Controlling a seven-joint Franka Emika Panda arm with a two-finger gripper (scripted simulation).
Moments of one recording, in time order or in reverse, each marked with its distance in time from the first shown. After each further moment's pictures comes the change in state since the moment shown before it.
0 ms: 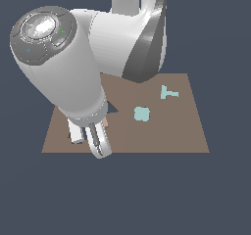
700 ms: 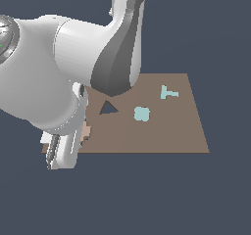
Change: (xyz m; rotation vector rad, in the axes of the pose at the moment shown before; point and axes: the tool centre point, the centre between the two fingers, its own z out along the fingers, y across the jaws) arm 0.052 -0.001 -0.001 -0.001 0.000 0.380
